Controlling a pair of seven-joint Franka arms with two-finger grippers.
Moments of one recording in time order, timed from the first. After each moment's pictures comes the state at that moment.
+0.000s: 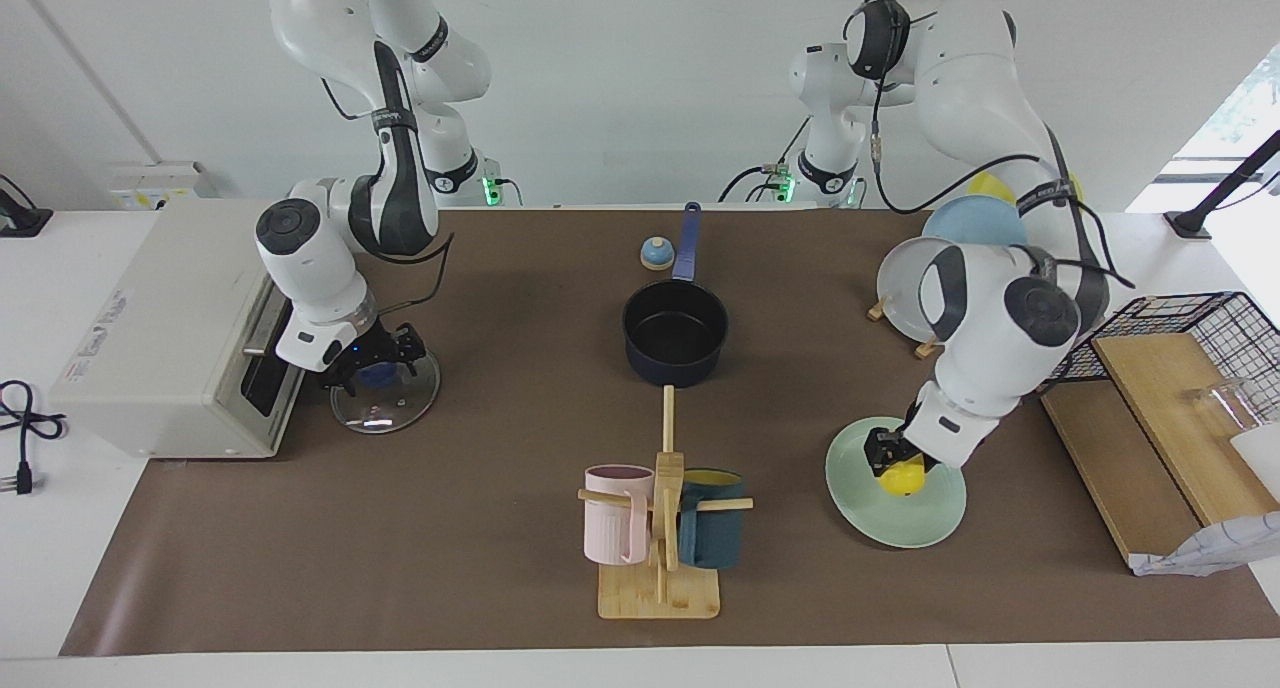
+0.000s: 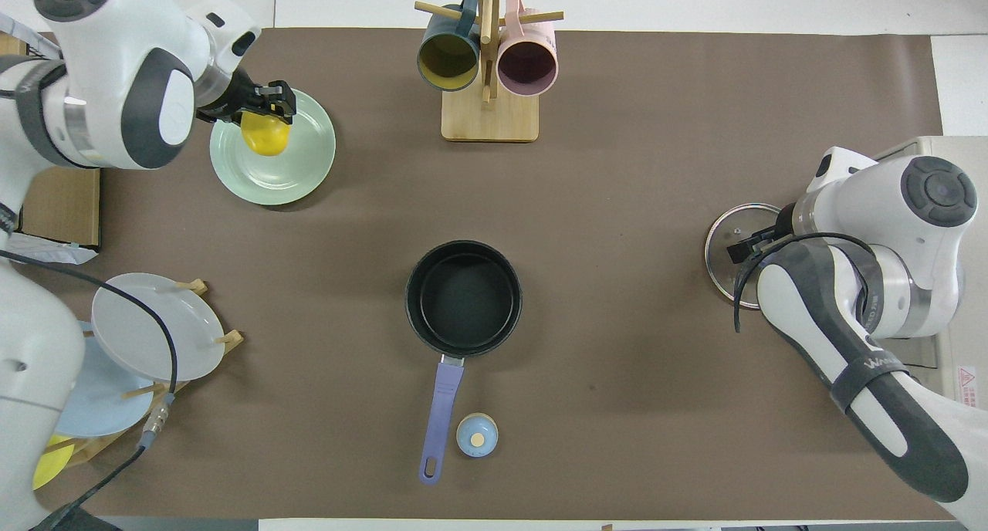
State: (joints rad) left arm -0.16 0.53 -0.04 -1.30 -0.05 1.90 -0.20; right arm 0.00 0.16 -0.02 -2.18 -0.01 2.35 -0.39
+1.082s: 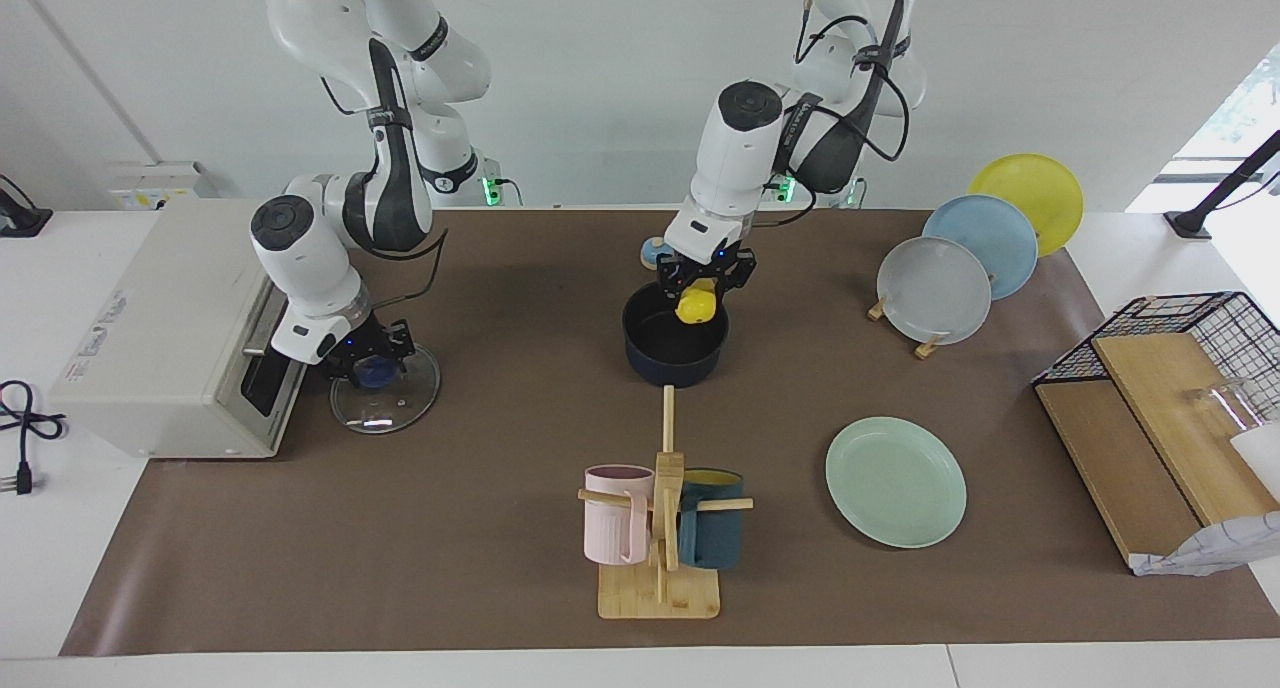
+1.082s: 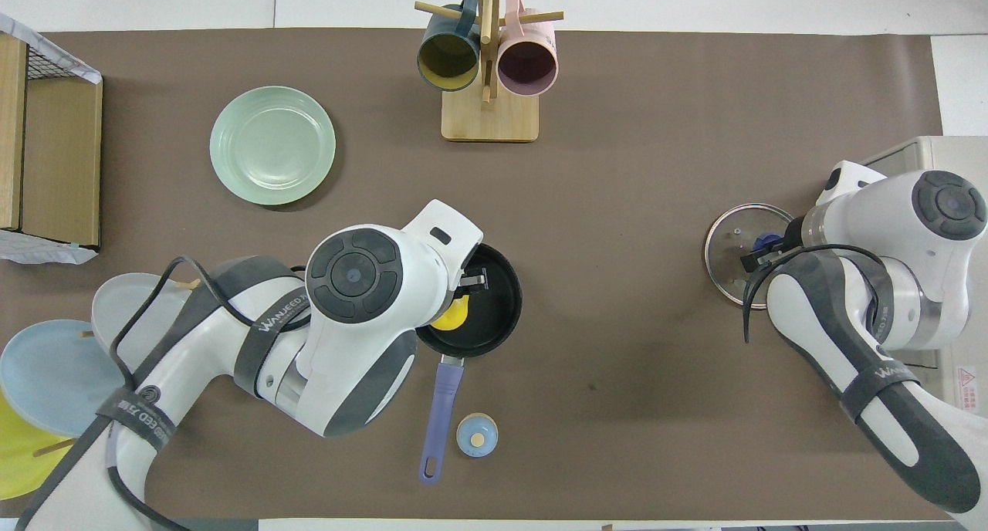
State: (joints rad) left arm -0.64 0.10 -0.05 -2.01 -0.07 2.20 -0.71; right arm -0.02 0.13 -0.02 -2.21 -0.01 2.34 -0.39
